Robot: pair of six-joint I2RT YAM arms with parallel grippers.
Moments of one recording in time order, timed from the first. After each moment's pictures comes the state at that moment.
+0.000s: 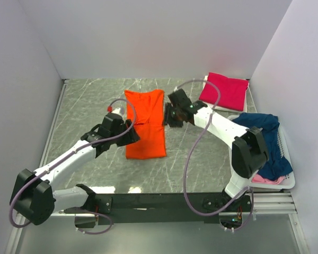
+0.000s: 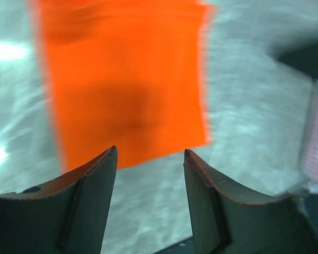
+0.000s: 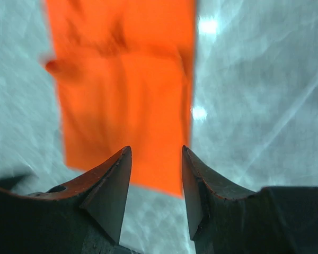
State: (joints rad) left arm -0.54 1.17 0.79 -0.34 0.03 -0.73; right arm 0.61 1.73 1.39 -0.59 0.01 0.66
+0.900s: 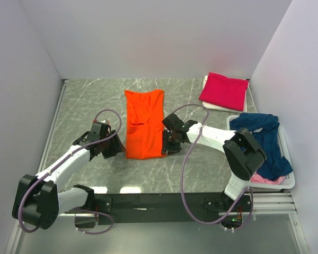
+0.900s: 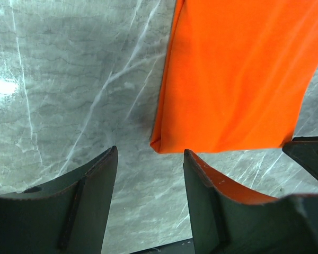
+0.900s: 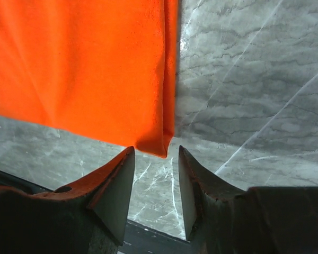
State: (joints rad) left arm -0.31 1.14 0.61 -0.44 0.11 -0.71; right arm 0.73 1.71 1.07 -0.53 -0.11 0.75
